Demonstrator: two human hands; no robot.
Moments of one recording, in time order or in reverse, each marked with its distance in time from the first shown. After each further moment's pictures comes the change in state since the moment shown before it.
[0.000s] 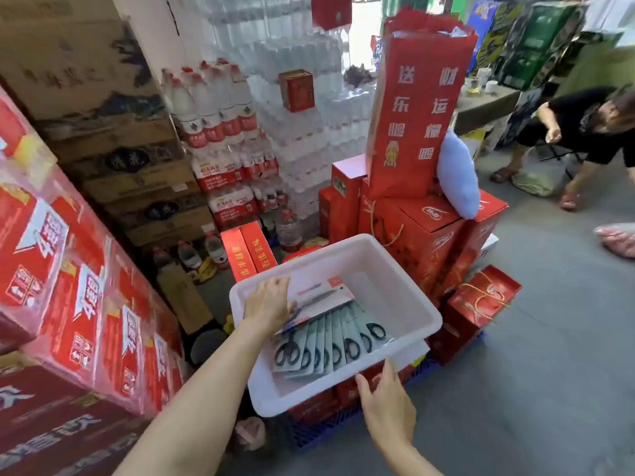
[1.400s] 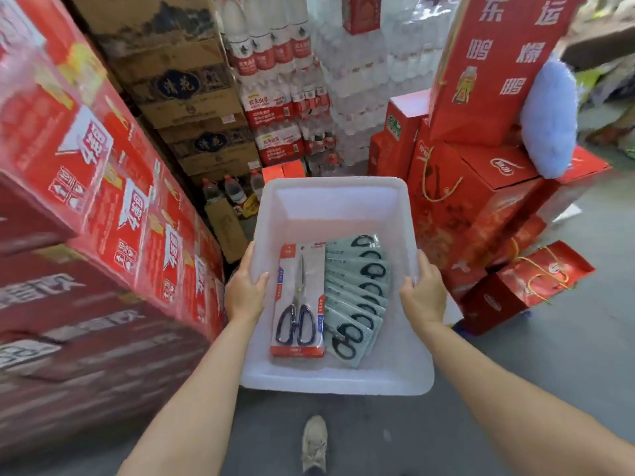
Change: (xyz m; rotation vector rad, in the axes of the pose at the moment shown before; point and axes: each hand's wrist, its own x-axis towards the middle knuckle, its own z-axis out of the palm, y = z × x) left_hand -0.105 -0.048 0.048 -0.636 0.388 -0.502; right_hand 0.107 -0.012 -0.016 0.269 0.107 -0.265
